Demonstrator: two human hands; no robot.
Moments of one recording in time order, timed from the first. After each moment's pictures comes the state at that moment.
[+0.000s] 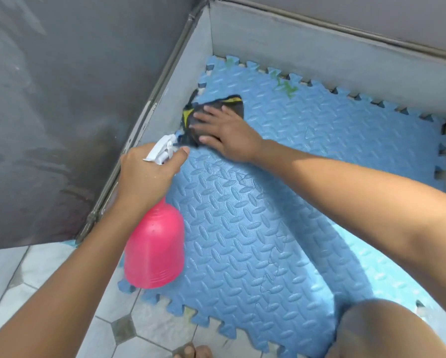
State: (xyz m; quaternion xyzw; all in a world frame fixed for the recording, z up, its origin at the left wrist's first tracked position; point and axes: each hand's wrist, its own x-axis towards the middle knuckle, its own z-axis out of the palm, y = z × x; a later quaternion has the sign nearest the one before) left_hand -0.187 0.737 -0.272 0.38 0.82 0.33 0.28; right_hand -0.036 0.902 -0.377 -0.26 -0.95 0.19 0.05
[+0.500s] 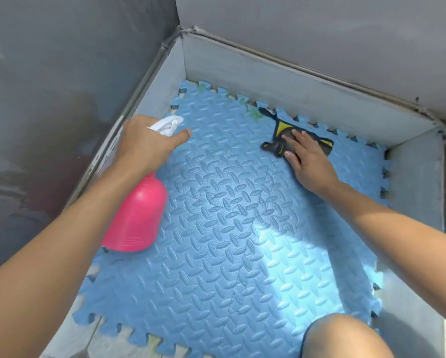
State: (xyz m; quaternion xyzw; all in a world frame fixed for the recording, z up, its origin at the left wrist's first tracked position) left_hand -0.169 0.829 -0.265 0.41 0.81 0.32 0.28; right_hand 0.190 0.931 -0.373 -0.54 -0.83 0.16 0.06
